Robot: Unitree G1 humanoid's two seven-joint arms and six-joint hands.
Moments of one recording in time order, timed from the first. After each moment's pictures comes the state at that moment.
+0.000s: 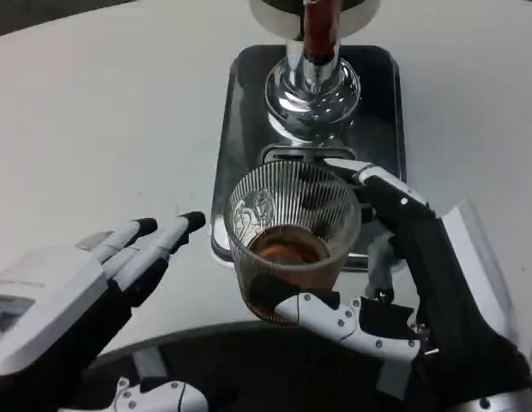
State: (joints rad) left arm 0.38 0.61 0.45 -0.91 0.34 -0.07 -0.54; right arm 0.13 -0.06 0.34 -0.70 -0.61 0.03 -0.08
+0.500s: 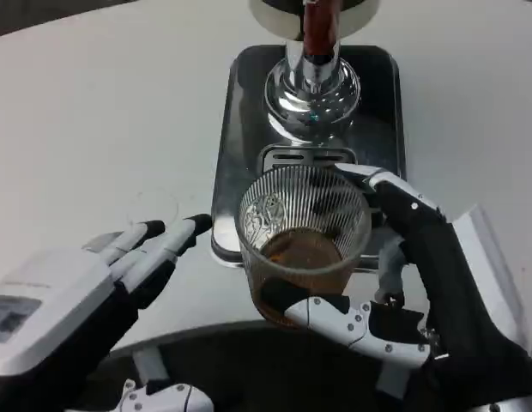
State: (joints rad) left arm 0.37 0.61 0.43 -0.91 0.34 -0.07 -0.55; right arm 0.15 -0.07 0.32 -0.71 -0.60 0.03 -0.08
